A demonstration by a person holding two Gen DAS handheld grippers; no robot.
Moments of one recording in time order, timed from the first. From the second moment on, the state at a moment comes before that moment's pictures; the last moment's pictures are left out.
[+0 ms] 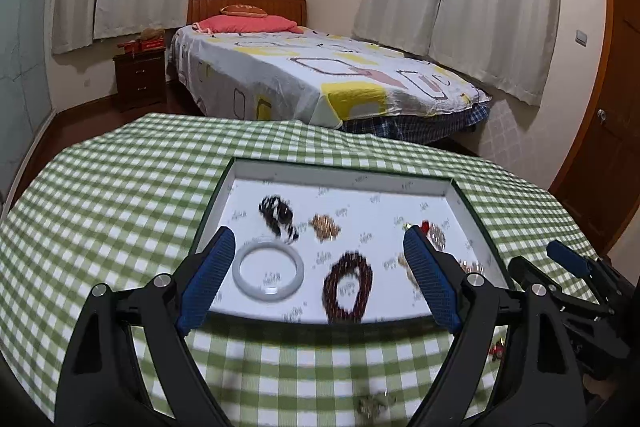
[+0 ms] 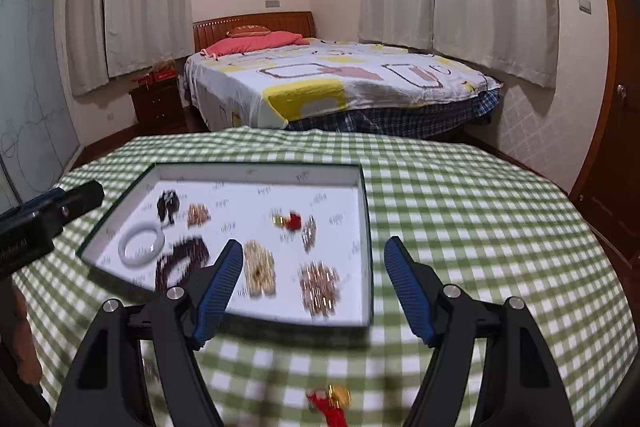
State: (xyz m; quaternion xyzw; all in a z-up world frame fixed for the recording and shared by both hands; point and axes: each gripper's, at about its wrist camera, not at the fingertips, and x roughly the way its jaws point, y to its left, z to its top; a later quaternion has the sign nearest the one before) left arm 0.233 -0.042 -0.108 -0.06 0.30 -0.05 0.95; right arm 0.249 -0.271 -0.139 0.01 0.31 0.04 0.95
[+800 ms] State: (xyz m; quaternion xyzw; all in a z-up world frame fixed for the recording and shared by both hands) left arm 0.182 -0.045 -0.166 -0.05 0.36 -0.04 0.93; right arm 0.218 -0.291 -0.210 0.03 0.41 0.03 0.91
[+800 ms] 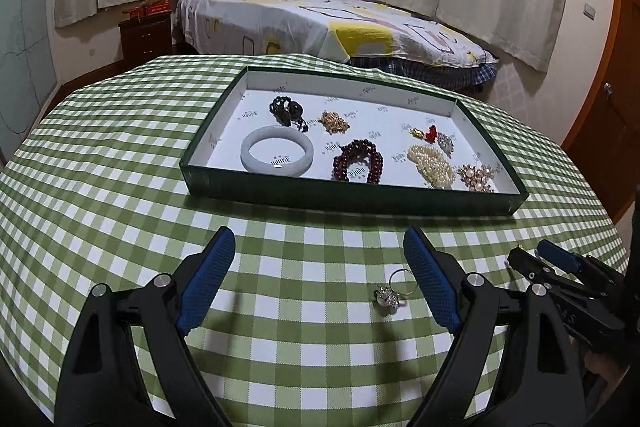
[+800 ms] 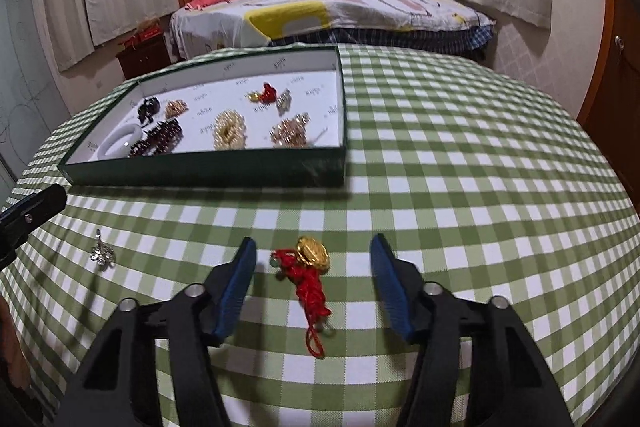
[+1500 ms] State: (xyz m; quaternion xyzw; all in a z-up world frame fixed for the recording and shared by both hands) left arm 0.186 -0.077 -0.194 -0.02 0.41 -0.08 0.91; right arm 0.209 -0.288 -0.208 0.04 0.41 0.05 0.91
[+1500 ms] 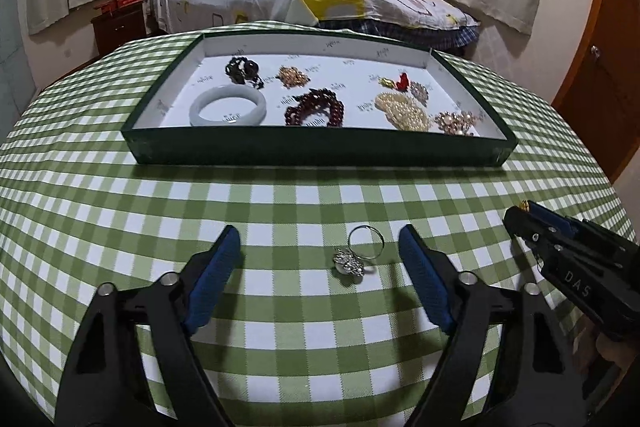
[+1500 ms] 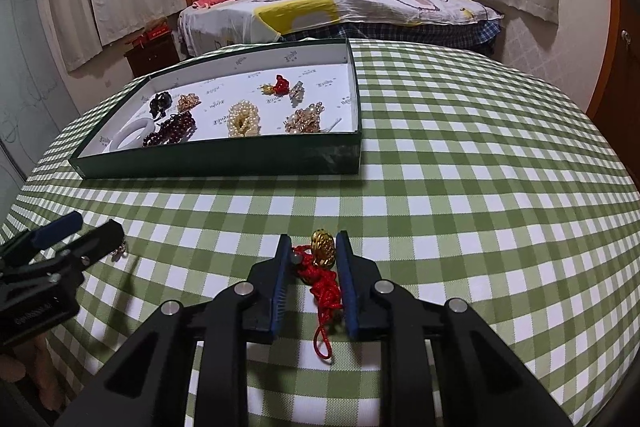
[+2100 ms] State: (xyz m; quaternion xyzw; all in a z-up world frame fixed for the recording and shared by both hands) left arm 0.187 -0.081 -0.200 -0.01 0.41 -0.11 0.90; right arm 0.208 -0.288 -0.208 0.04 0.40 0.05 0.91
